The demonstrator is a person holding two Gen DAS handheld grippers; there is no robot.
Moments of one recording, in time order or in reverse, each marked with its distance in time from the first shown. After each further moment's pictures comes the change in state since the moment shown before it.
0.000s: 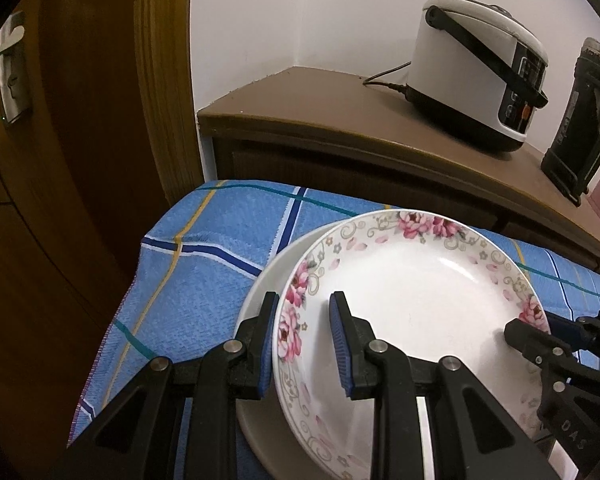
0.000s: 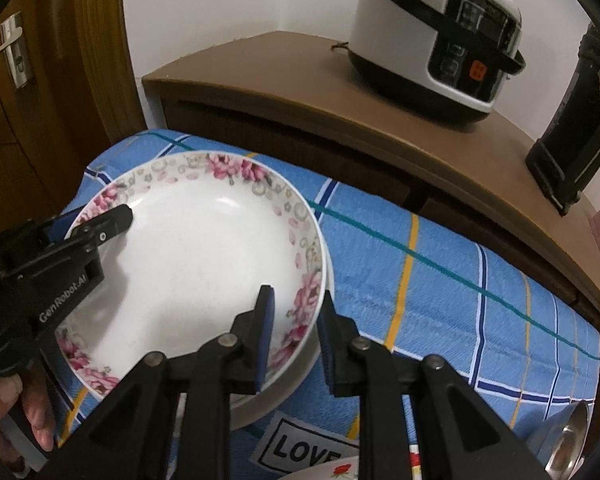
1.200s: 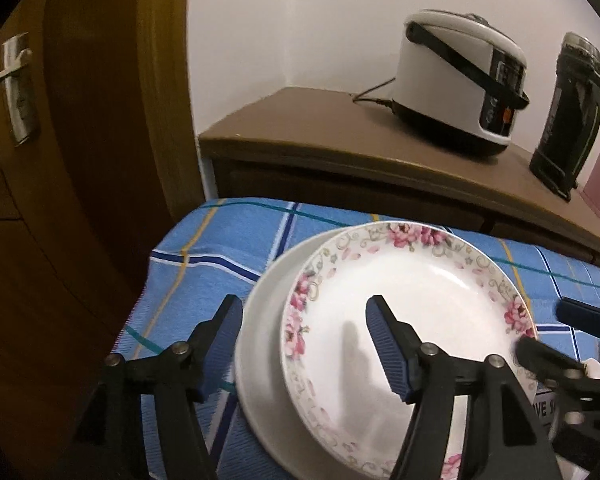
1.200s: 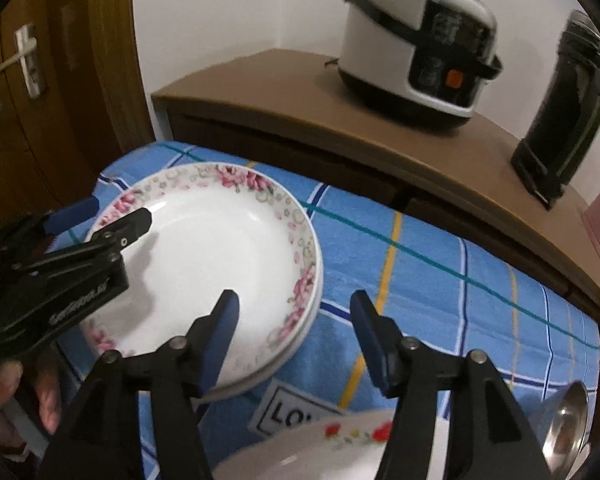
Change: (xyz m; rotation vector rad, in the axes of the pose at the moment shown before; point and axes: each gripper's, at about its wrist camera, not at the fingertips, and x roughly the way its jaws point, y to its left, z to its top) left arm -0.019 -0.001 -0.005 0.033 -0.081 0.007; right arm -0.044 -0.011 -0.017 0.042 -0.098 0.010
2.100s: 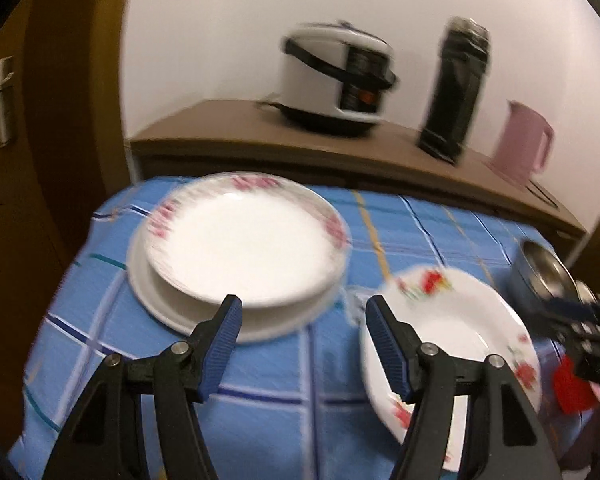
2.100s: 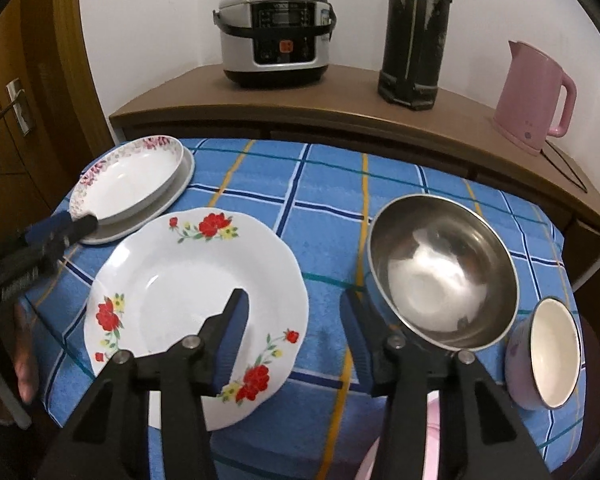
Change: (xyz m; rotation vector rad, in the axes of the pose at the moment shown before) left arm -0.091 -0.079 -0.074 0.101 -0.011 -0.238; right arm -0.098 -0.106 -0.126 0.177 0.005 -0.057
